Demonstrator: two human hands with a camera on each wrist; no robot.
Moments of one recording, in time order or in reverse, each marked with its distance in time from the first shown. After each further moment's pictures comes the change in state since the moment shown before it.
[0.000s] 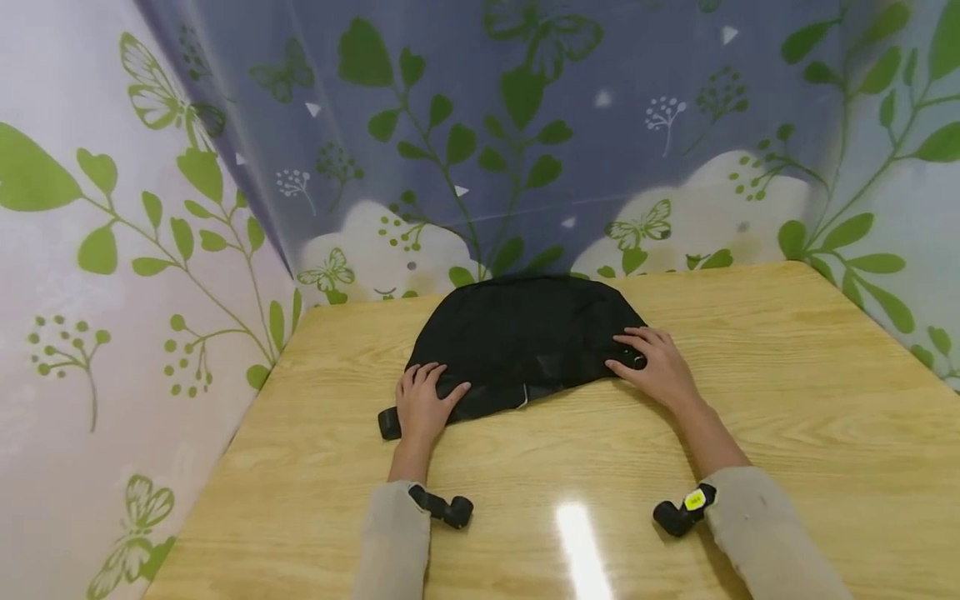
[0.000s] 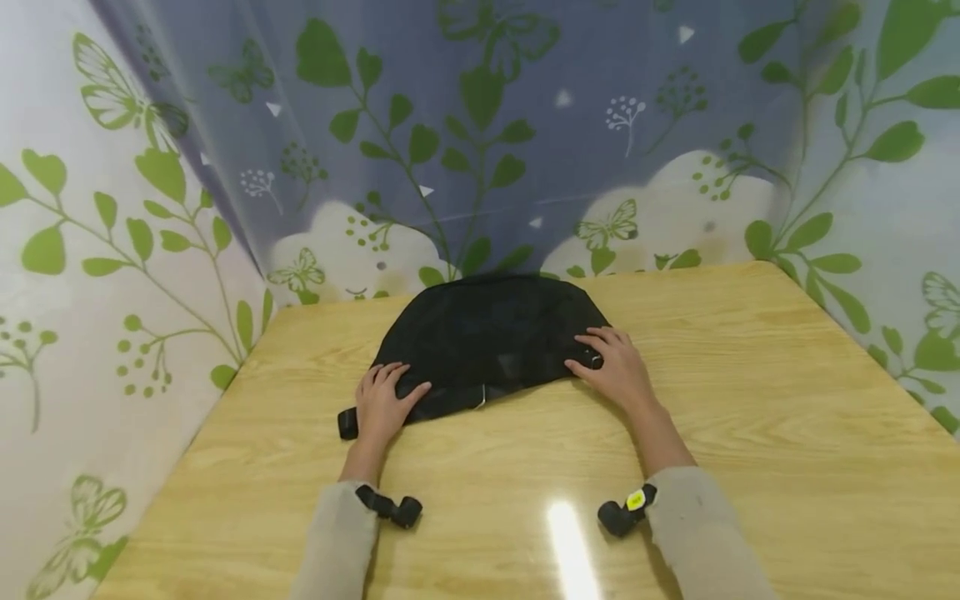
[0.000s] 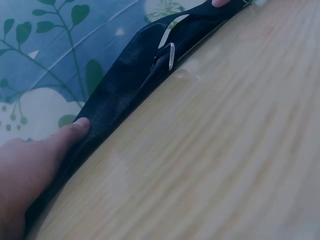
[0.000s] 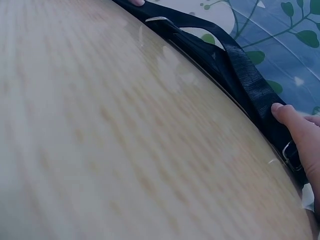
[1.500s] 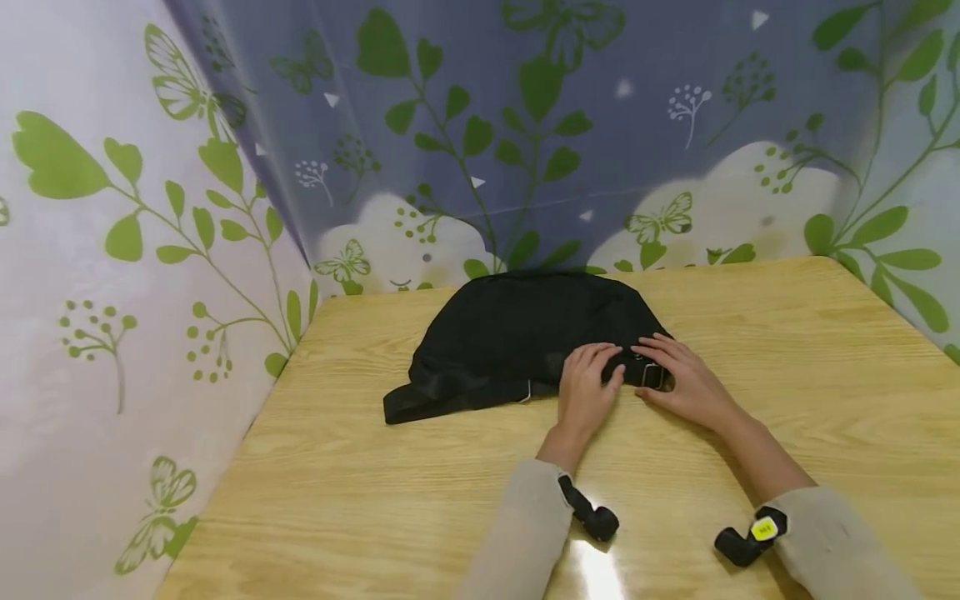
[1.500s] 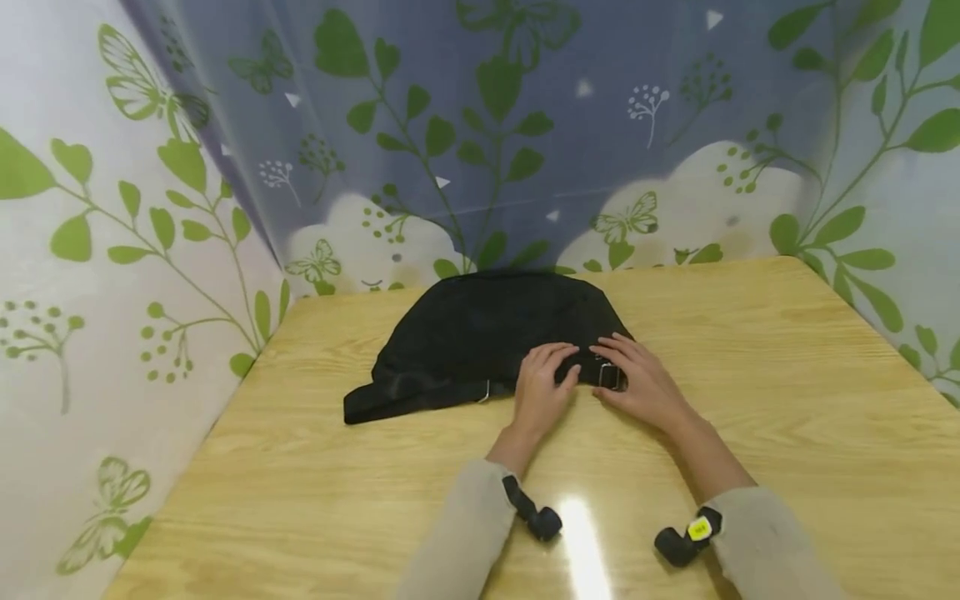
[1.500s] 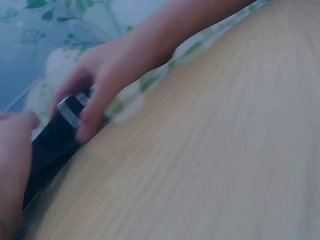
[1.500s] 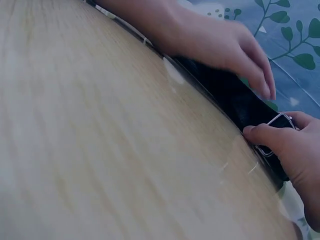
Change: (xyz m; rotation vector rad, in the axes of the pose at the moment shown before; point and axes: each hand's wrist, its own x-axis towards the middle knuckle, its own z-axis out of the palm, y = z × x) left_hand -0.009 0.174 0.067 -0.194 0.265 0.511; right_hand -0.025 -0.001 -0.011 0.010 -0.056 -0.293
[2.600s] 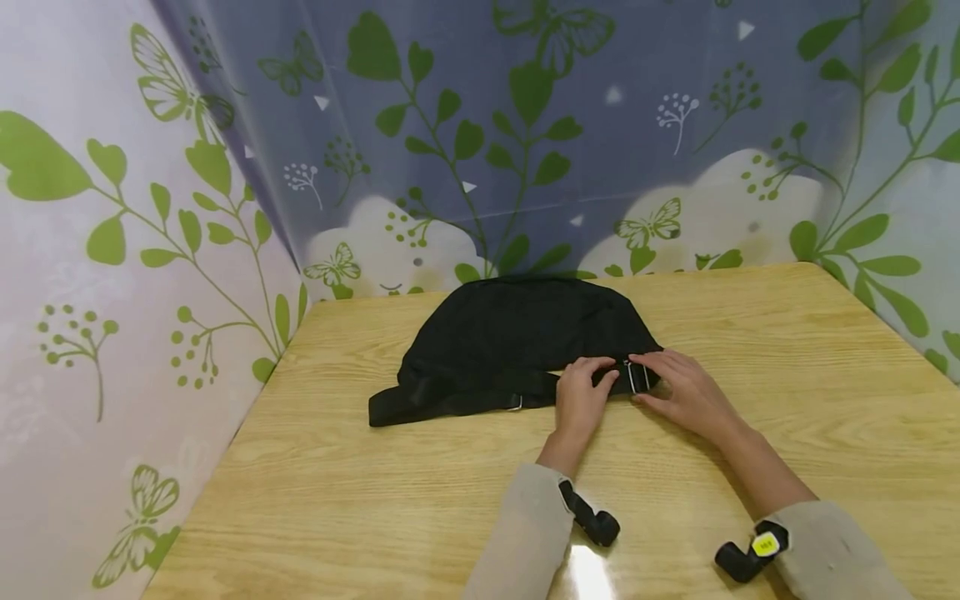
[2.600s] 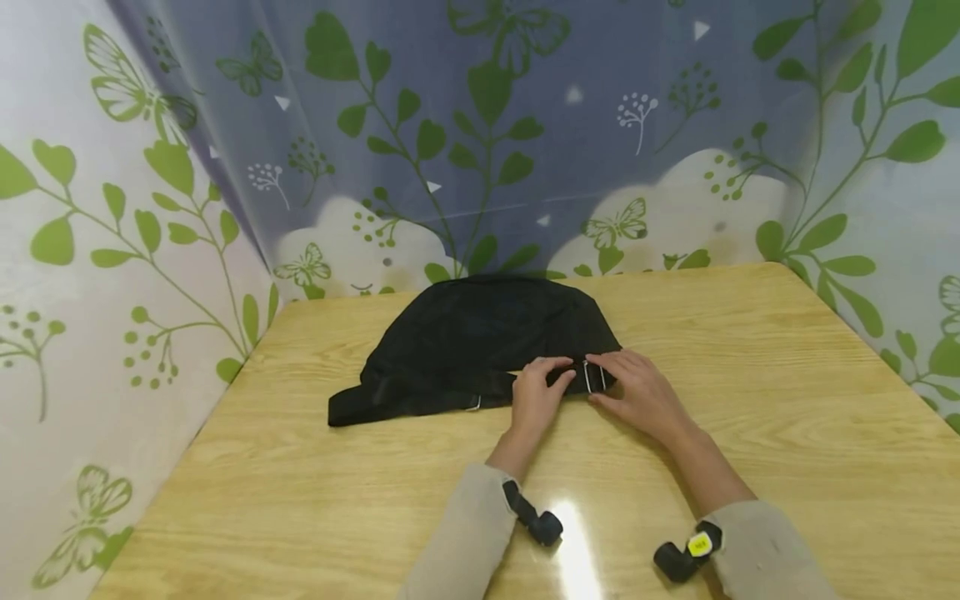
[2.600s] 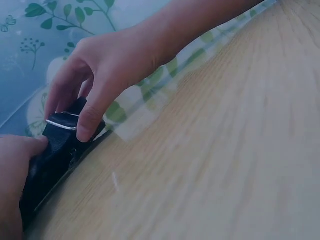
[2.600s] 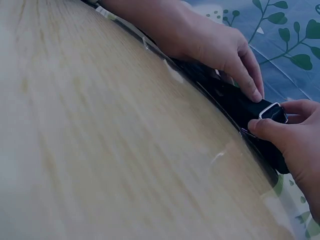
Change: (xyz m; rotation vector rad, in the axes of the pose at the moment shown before) left_hand 0.005 0.018 0.009 -0.284 -0.052 -0.344; right_hand -0.008 -0.001 -0.013 -0.110 0.109 -0.176
